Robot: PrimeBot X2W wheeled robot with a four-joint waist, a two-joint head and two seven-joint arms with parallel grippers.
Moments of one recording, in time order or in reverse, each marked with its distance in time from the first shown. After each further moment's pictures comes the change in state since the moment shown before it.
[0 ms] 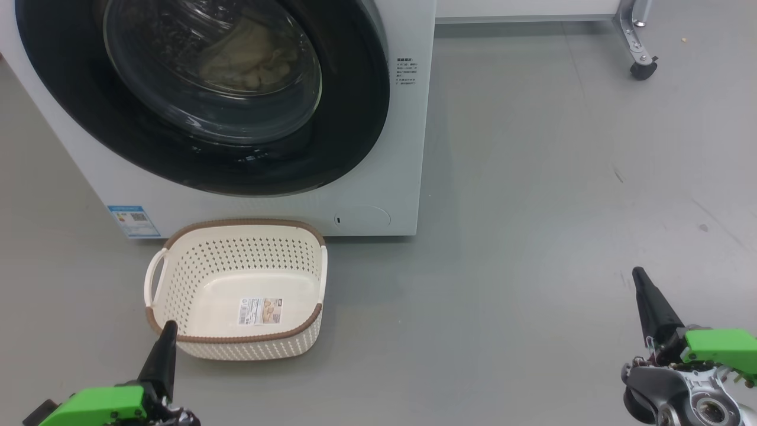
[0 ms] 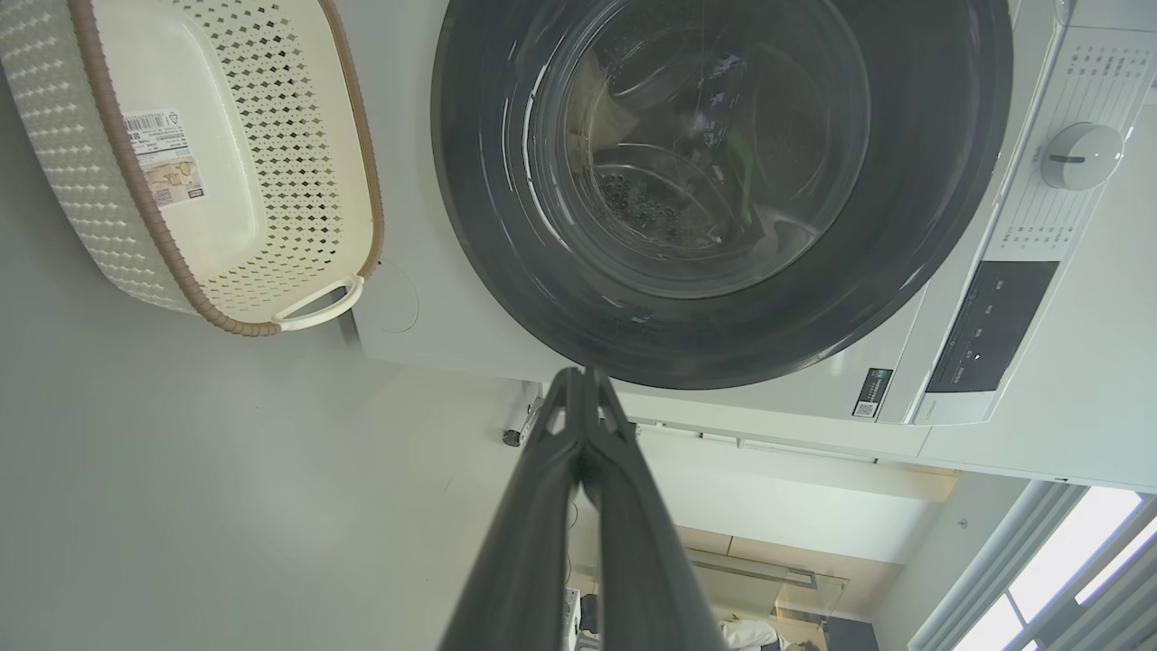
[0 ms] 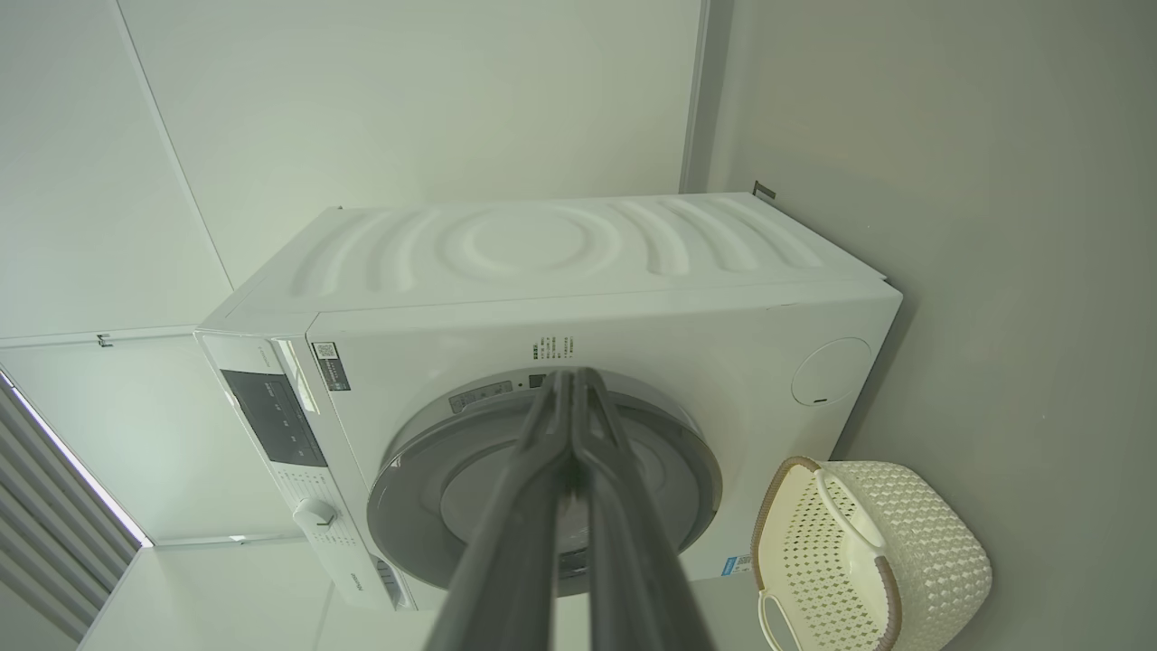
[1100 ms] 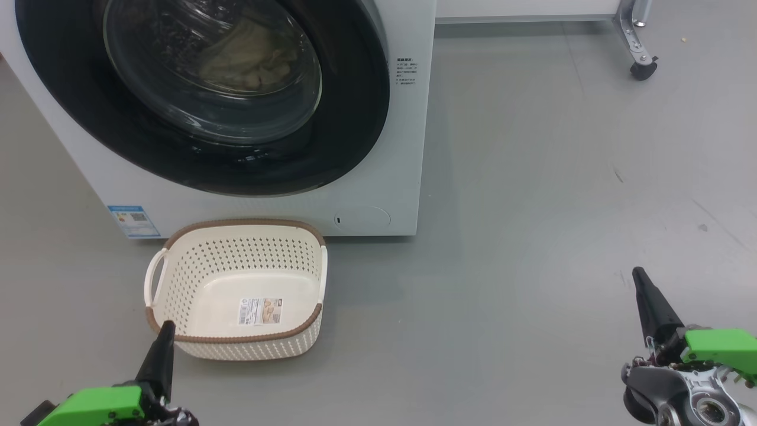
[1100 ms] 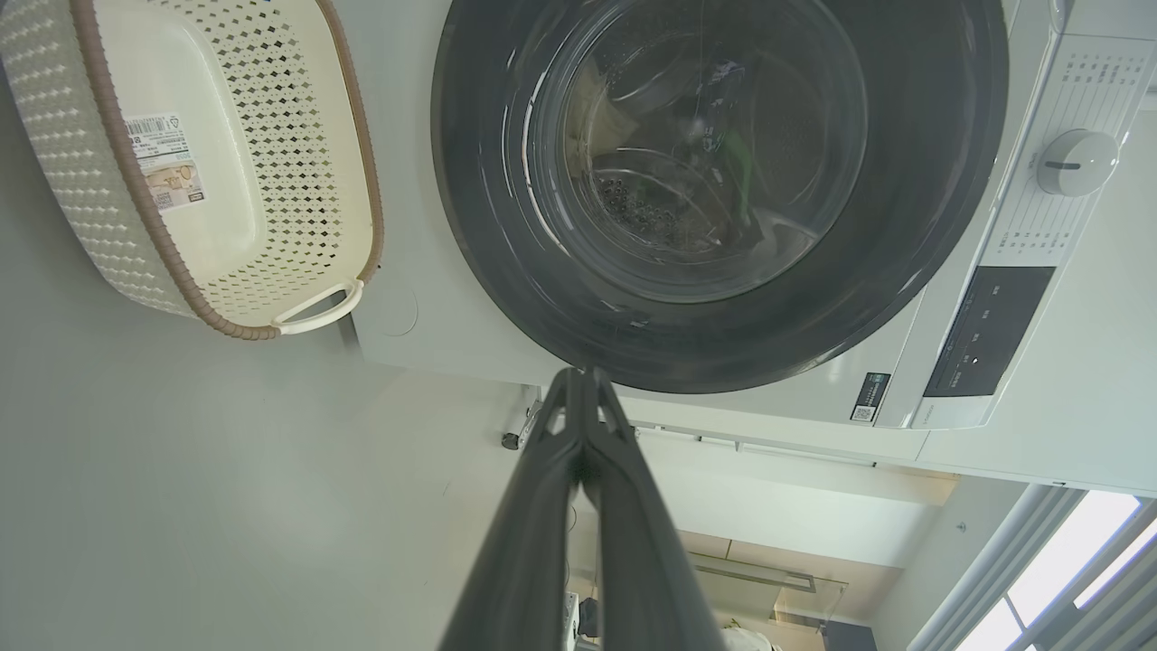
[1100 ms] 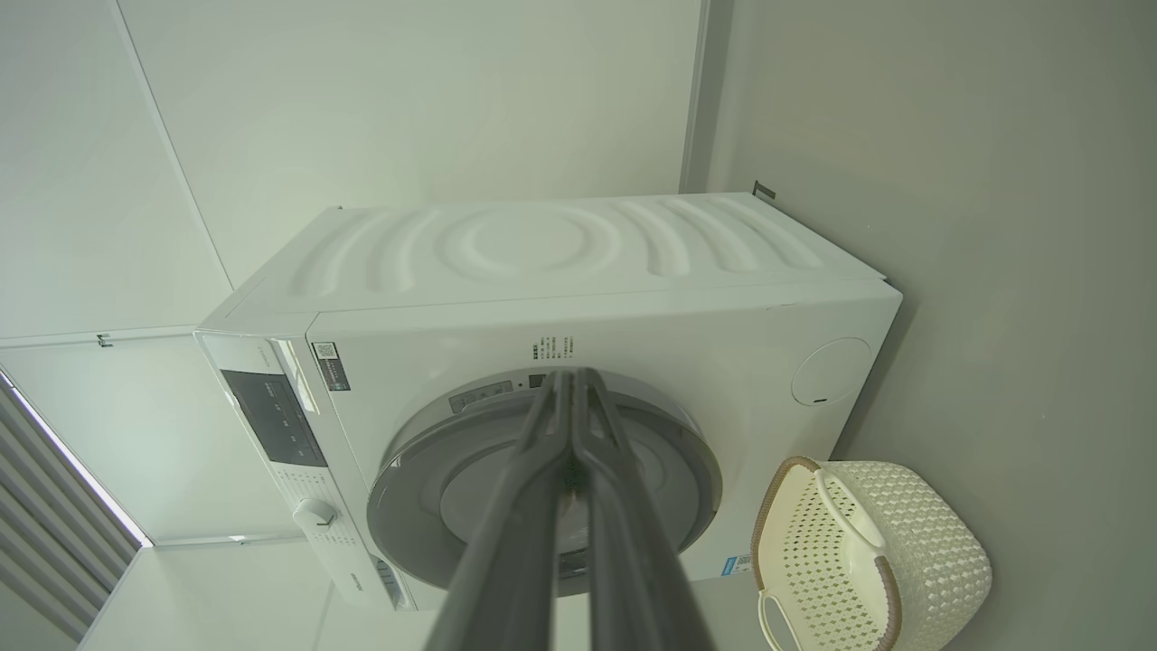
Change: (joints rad) left arm 0.000 -0.001 0.008 0.000 0.000 0.000 0.000; right arm 0.000 0.000 0.000 0.000 0.000 0.000 0.000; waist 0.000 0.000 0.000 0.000
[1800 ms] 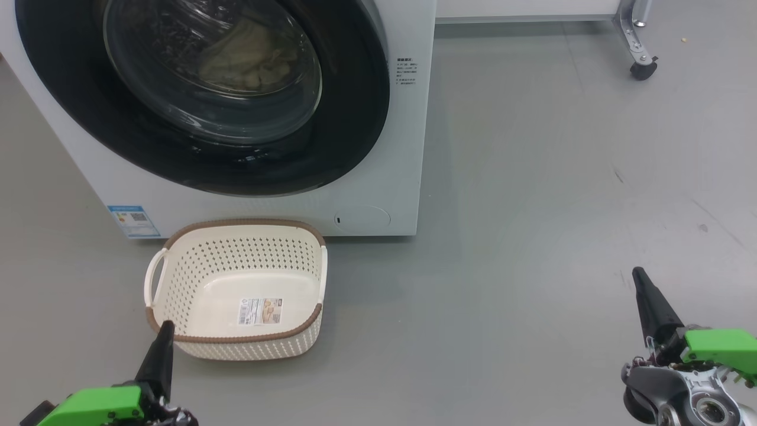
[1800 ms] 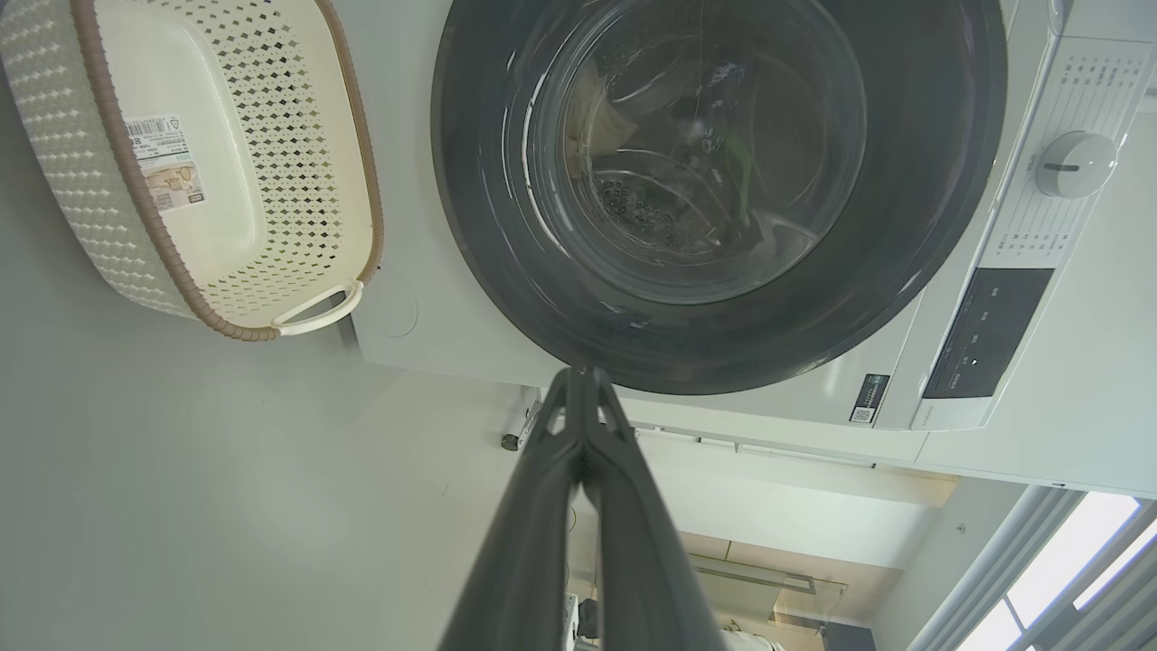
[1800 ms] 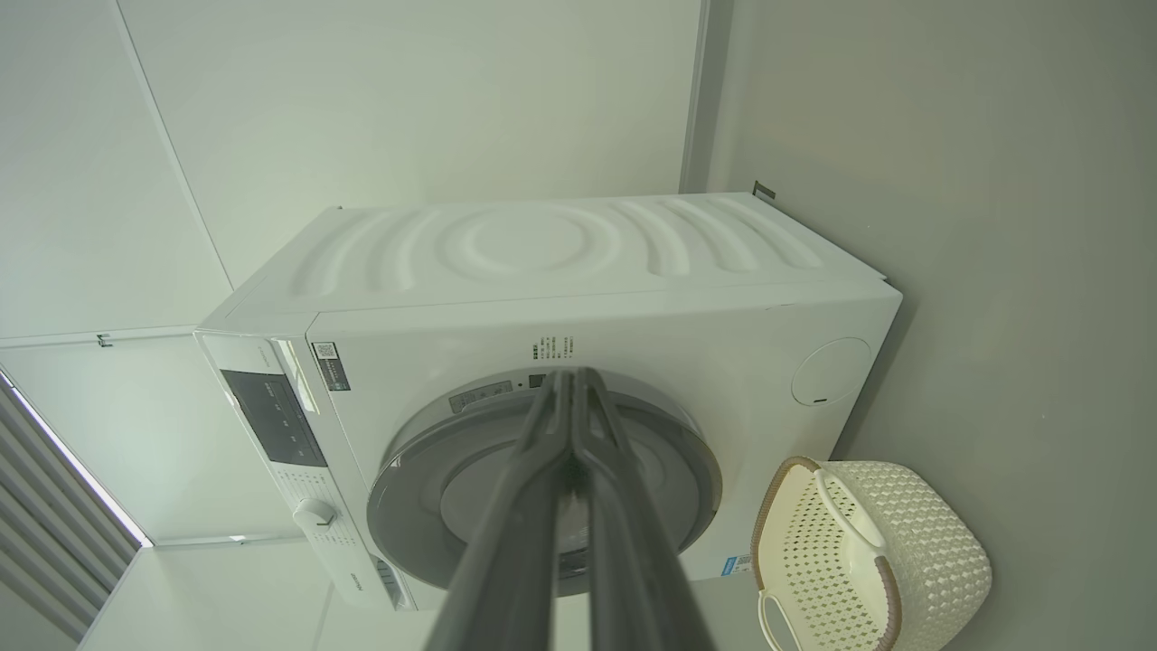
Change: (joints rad) left arm 0.000 -0.001 0.002 0.000 0.000 0.000 0.000; right arm 0.000 0.000 0.000 0.000 0.000 0.000 0.000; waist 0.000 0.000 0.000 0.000
